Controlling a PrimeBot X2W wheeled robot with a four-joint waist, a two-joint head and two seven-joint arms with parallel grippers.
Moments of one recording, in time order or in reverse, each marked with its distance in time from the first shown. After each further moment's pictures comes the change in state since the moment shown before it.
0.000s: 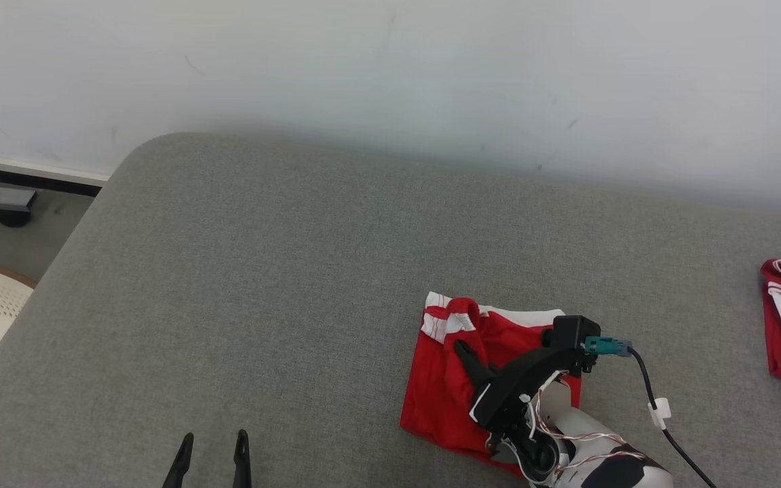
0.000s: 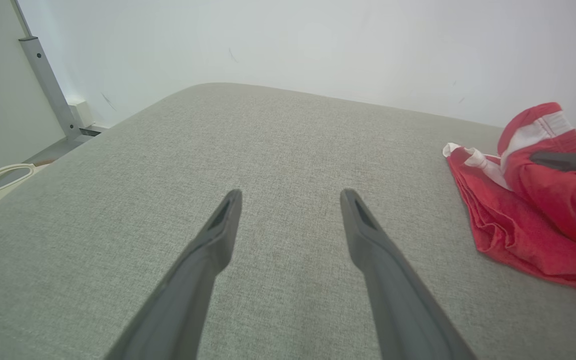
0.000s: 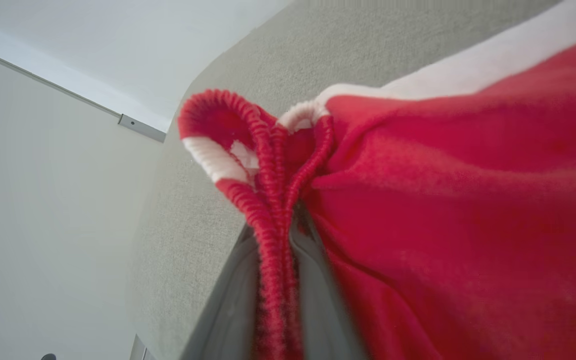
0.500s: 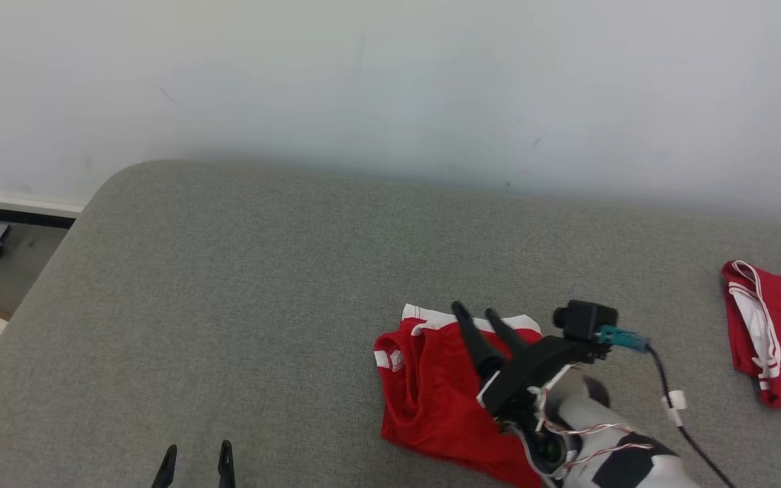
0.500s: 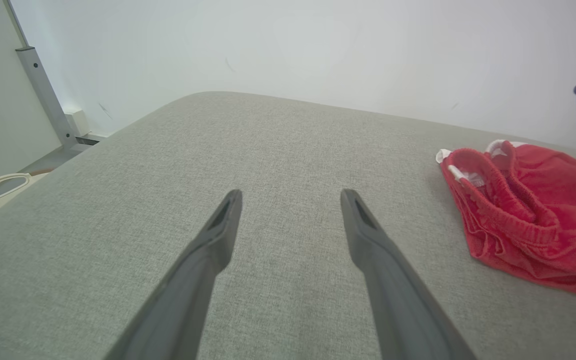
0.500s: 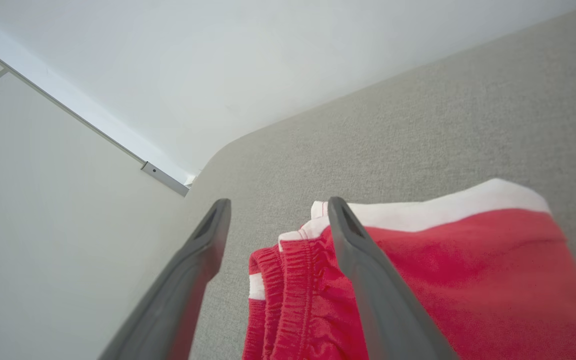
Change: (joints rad) left arm 0.025 0.000 0.039 0.002 0.009 -0.004 0.000; right arm -0.031 -0.042 0.129 -0.054 0.008 0.000 -0.216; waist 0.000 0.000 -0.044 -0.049
